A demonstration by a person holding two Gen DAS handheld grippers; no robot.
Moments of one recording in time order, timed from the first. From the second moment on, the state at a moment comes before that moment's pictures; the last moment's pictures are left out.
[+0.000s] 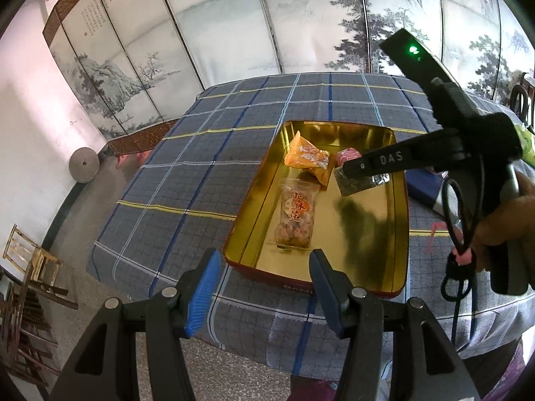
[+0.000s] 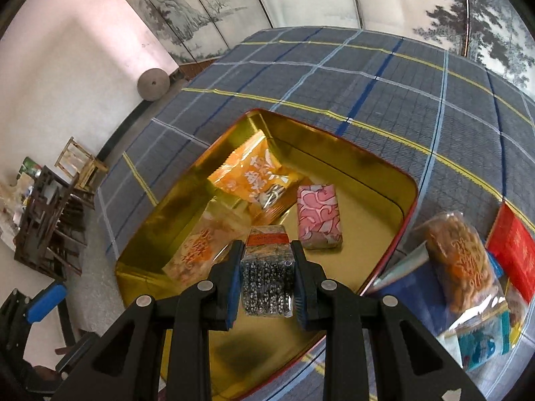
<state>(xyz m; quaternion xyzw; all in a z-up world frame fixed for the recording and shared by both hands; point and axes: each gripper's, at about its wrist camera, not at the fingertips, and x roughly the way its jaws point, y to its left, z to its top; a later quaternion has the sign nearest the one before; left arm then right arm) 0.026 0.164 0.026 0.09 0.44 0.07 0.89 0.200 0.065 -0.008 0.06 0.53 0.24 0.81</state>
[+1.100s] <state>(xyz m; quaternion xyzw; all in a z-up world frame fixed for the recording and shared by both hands) 0.026 0.141 0.022 0.11 0.45 0.05 0.89 0.103 -0.076 0.033 0.11 0.38 0.15 0.90</state>
